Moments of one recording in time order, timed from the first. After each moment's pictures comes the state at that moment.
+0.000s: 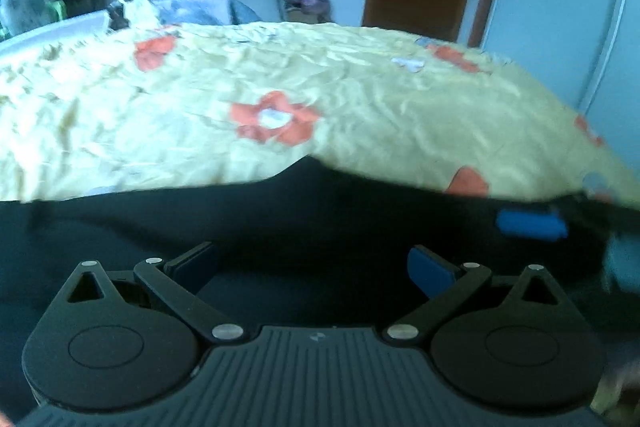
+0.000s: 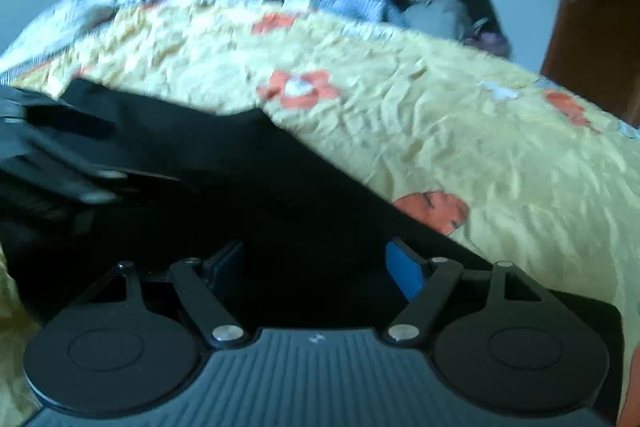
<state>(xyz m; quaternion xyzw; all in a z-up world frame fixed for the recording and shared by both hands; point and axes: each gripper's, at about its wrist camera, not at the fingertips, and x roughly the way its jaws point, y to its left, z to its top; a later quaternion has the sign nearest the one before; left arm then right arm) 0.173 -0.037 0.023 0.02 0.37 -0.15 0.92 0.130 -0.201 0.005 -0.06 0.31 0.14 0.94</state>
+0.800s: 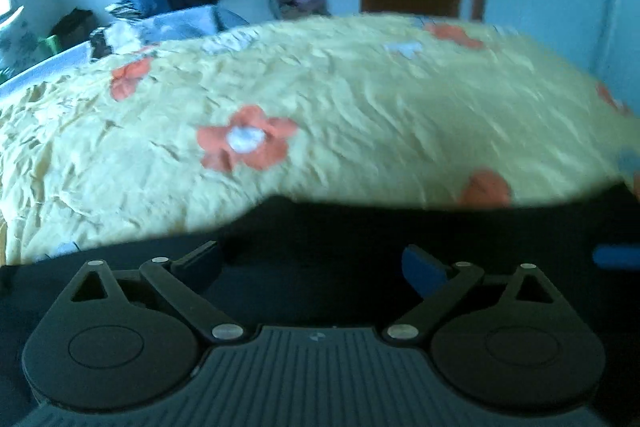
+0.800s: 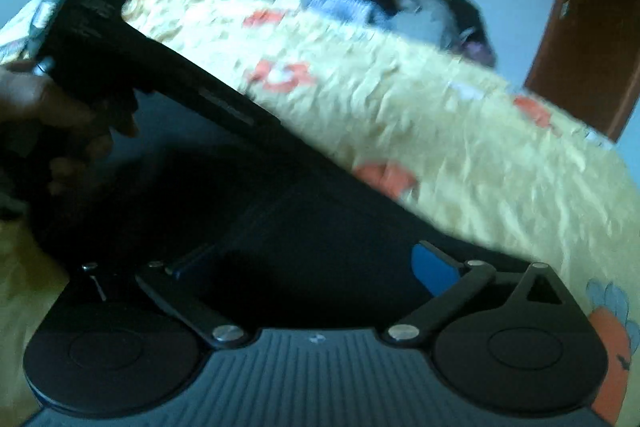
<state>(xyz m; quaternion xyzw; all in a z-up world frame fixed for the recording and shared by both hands) 0.205 -0.087 0.001 0.11 0.37 -0.13 0.92 0.109 -0.224 -0.004 -0.11 0.36 0.14 0.92</state>
